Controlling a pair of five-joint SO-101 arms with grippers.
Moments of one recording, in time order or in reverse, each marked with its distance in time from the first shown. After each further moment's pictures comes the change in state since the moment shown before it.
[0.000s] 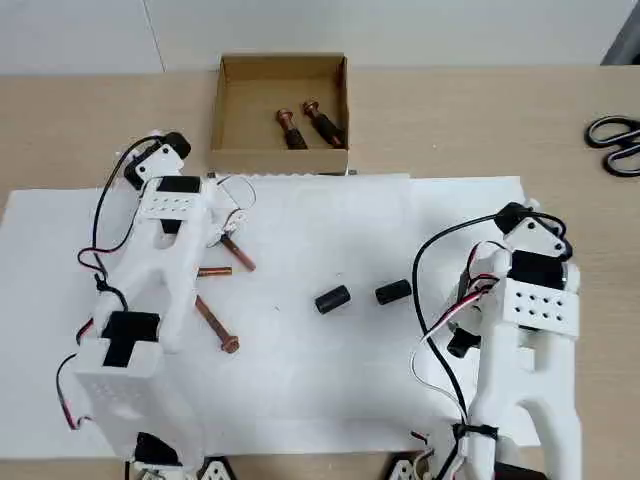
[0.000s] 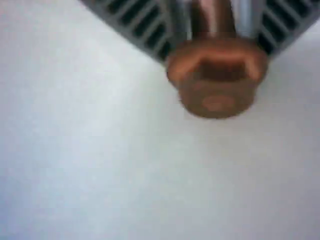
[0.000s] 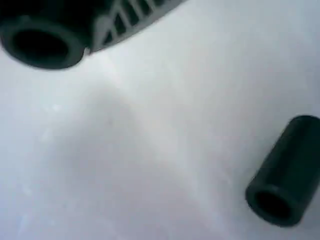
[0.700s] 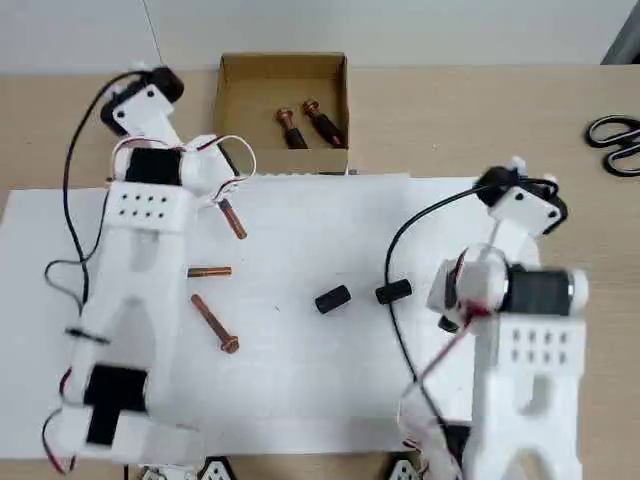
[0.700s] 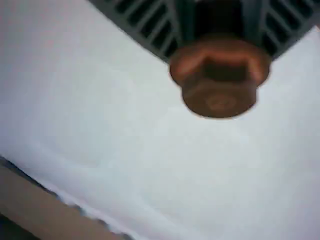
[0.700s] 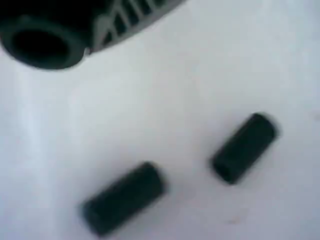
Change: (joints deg) left arm 3.1 -24.9 -9.9 19.2 -6.0; right arm -12.1 -15.4 -14.3 12.1 2.0
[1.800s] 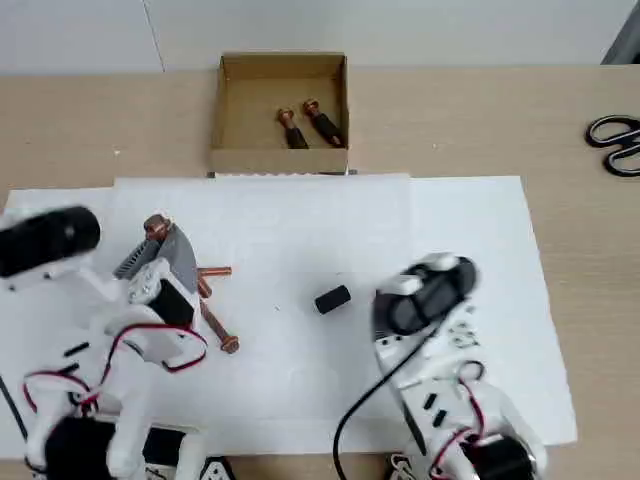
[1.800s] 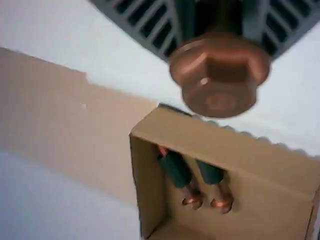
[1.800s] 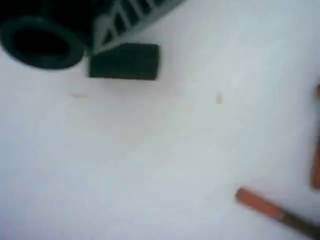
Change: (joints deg) left arm 0.0 -78.3 50.2 -13.0 -7.6; right arm -21.6 -57.7 44.2 -26.4 21.9
